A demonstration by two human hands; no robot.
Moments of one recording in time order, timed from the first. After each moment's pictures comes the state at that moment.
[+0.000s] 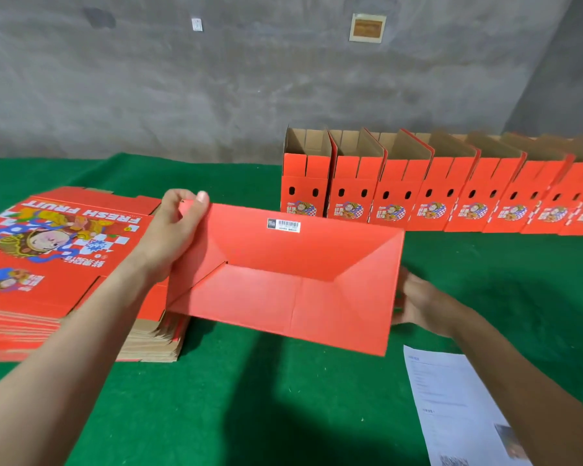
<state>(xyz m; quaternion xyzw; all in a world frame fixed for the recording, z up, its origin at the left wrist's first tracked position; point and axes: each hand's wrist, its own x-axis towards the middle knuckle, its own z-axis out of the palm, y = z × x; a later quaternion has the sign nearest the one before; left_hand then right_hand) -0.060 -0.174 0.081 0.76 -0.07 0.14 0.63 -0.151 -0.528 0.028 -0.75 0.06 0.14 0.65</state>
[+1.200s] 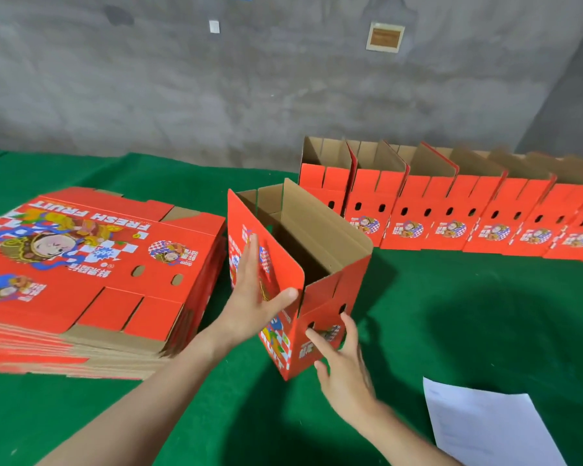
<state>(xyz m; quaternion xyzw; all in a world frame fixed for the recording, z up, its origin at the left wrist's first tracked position) -0.068 -0.226 0.003 0.81 -0.21 0.07 0.54 -0.139 -0.410 -0.099 -0.96 -0.04 -0.11 0.26</state>
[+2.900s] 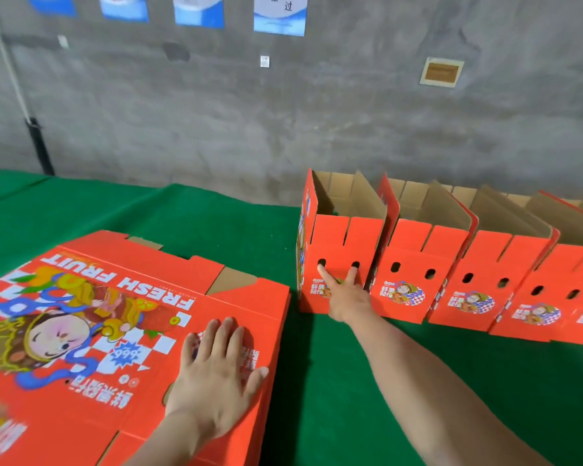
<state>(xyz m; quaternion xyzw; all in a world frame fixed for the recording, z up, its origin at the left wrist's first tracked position) 0.098 -0.073 -0.078 1.00 -0.04 0.08 0.05 0.260 -0.302 -0.058 -1.00 0.03 0.06 0.00</state>
